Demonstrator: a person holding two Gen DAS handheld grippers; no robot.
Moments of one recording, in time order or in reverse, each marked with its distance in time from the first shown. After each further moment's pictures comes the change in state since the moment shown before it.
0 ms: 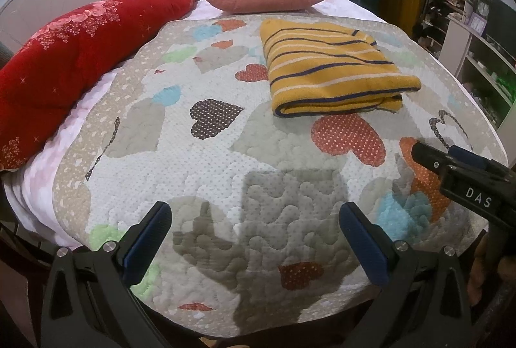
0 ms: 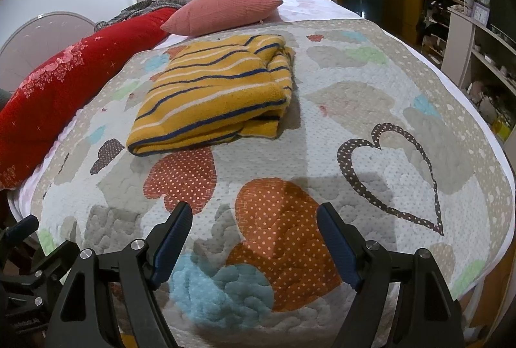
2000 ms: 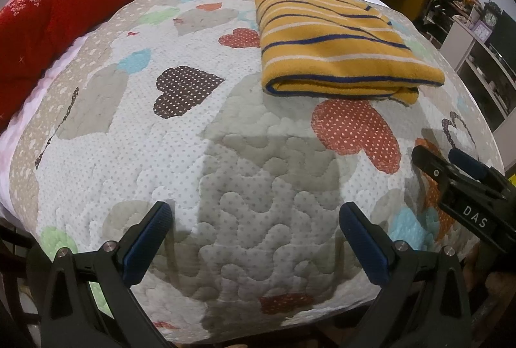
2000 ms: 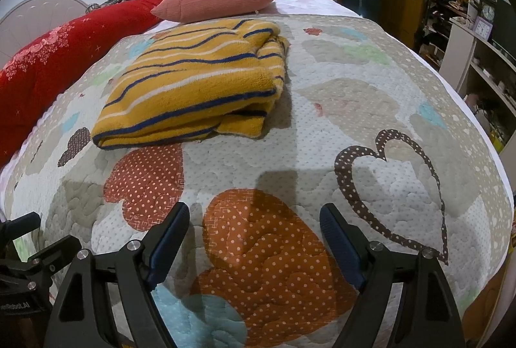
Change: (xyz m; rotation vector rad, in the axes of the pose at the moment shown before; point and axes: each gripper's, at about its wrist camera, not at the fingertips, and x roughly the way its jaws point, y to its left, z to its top) left arm 0.056 0.001 0.009 -0.064 0.128 -0.099; right arm 0.037 -0.007 0.004 -0.060 0.025 -0.070
